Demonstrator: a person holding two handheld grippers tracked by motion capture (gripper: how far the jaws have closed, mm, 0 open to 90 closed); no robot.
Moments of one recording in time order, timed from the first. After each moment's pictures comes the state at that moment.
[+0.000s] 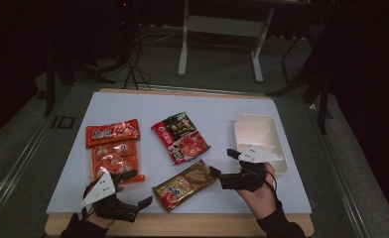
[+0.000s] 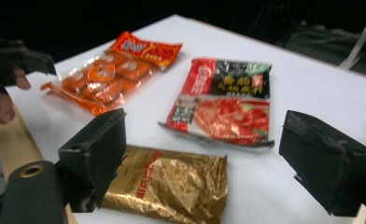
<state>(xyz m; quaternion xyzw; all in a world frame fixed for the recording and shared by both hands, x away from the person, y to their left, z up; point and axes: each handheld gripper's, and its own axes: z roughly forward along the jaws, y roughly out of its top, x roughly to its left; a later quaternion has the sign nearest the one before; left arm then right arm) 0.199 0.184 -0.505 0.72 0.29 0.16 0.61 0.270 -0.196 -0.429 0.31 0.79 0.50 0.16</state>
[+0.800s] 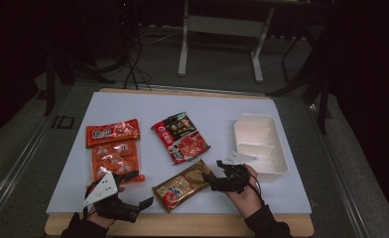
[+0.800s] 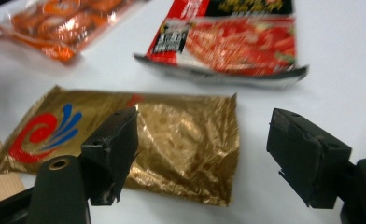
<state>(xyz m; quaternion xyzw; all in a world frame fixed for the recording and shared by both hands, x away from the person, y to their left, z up) 0.201 0.182 -0.507 0.73 0.29 0.15 0.60 0.292 -0.178 -0.498 0.36 0.82 0.42 0.11</state>
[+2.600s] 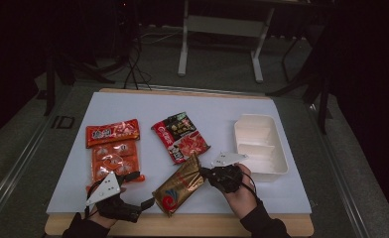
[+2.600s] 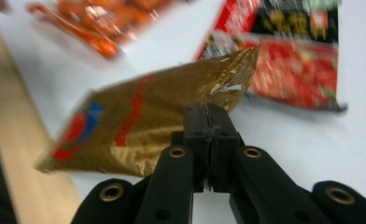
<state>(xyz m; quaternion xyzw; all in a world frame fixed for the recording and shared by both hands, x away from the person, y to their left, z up) 0.203 0.179 -0.510 0.74 0.29 0.15 0.59 0.281 -0.152 -0.469 0.28 0.86 0.41 0.11</state>
